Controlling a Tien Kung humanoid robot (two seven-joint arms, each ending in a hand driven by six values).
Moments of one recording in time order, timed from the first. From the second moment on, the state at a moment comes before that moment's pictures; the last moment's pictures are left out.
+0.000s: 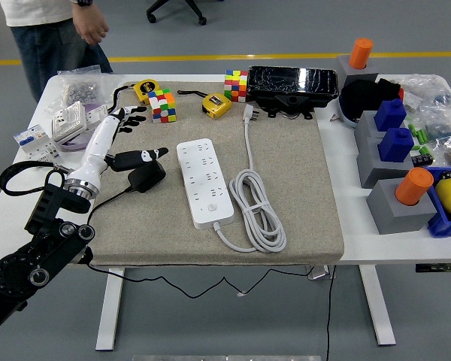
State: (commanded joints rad) left arm -0.41 0.22 -0.98 -1.10 1.40 0.47 -0.17; right arm -0.04 -0.21 1.13 0.35 -0.66 -0.02 -0.12
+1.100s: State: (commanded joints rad) left arm -0.39 0.24 -1.10 -1.10 1.24 0.43 -0.18; right arm -0.01 -0.21 1.14 0.36 -0.67 -0.02 -0.12
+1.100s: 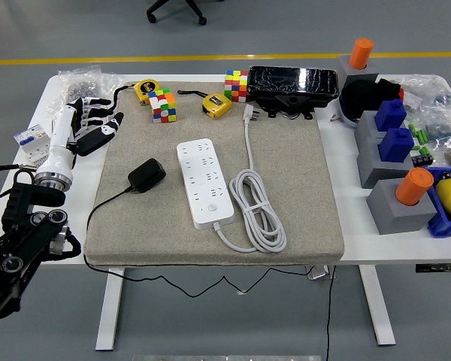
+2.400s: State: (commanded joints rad) left arm -0.38 0.24 -1.15 -1.10 1.25 0.43 -0.16; right arm 0.00 -0.21 1.14 0.36 -0.67 -0.02 -0.12
